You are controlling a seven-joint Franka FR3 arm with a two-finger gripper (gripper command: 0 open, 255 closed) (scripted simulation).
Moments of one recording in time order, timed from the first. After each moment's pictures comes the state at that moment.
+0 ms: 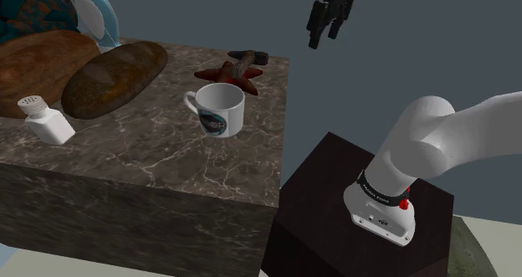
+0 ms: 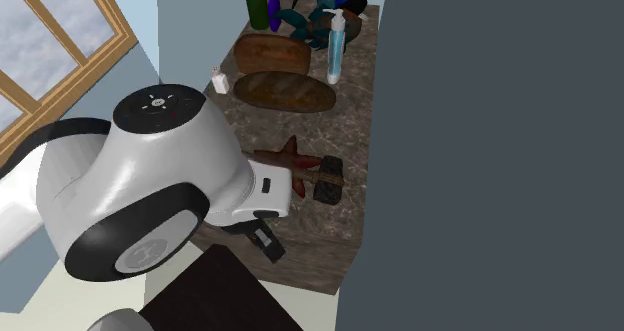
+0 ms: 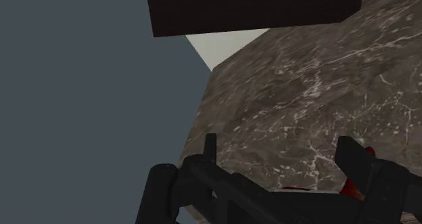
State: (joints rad) arm 0.01 -0.83 -0.01 -2.35 -0.06 1.58 0.08
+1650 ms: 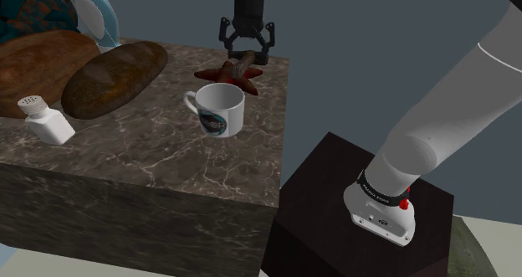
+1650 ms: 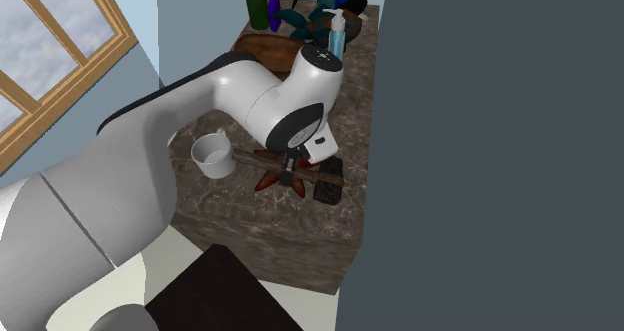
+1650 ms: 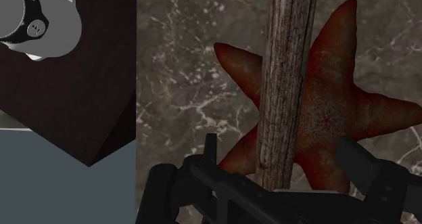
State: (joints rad) arm -0.14 -0.16 0.20 -1.97 0.23 1.69 1.02
